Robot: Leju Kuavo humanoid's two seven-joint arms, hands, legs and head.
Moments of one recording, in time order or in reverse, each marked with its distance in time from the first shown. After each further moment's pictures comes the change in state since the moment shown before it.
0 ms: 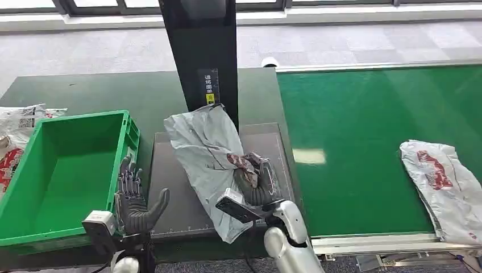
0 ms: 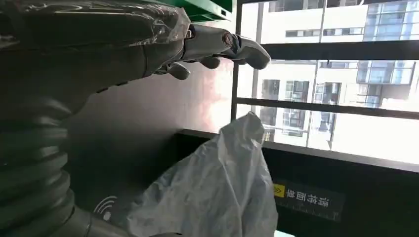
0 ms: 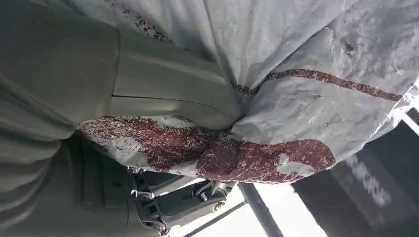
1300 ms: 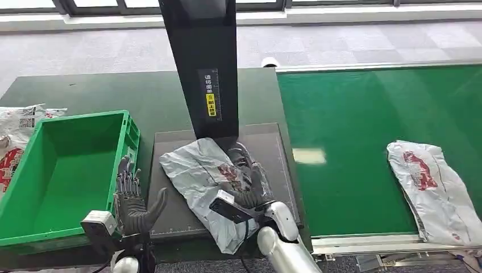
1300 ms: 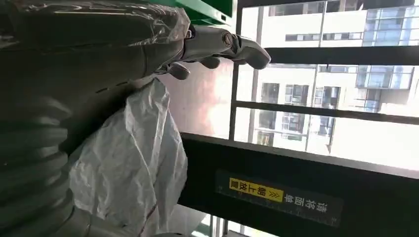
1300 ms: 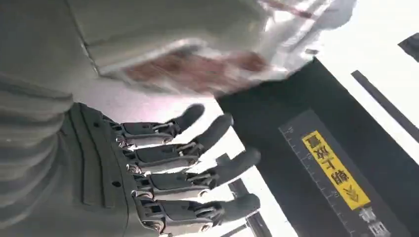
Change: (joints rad) left arm 0.001 0.000 0.000 -0.006 0.006 0.020 0.000; right arm -0.077 0.003 0.028 0.203 -0.055 -0.065 -0.030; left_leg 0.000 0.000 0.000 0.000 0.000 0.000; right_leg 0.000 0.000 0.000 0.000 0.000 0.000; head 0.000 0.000
